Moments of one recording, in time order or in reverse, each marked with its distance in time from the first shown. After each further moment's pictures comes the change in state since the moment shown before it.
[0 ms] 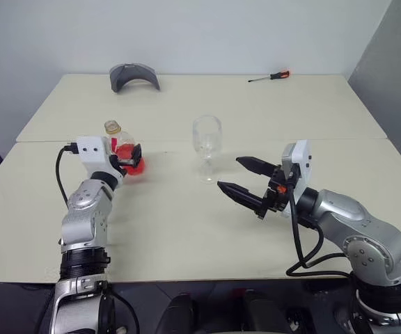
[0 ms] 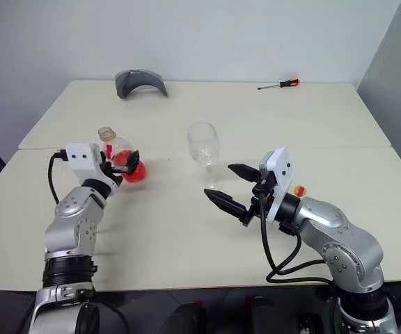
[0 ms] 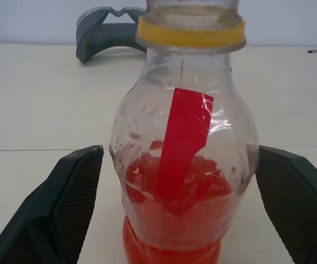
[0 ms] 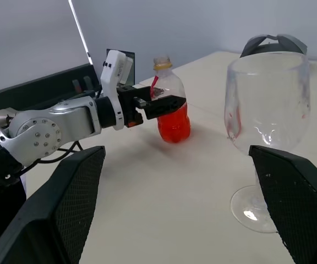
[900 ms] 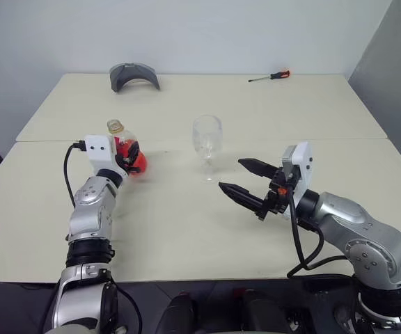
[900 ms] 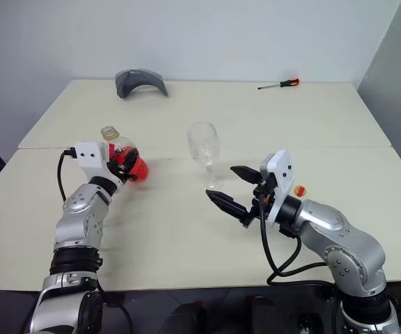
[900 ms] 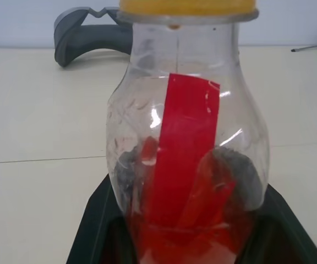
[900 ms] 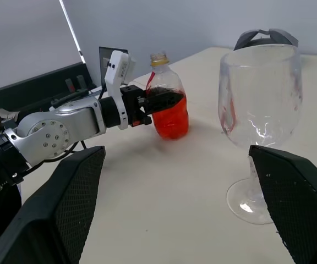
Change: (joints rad) left arm -0.084 0.017 -0.047 0.159 0.026 -0.094 -0.096; right arm 0.014 -0.004 0.002 -0.018 0.007 0.001 -0.049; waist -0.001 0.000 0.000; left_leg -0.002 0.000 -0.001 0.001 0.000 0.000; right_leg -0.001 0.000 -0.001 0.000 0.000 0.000
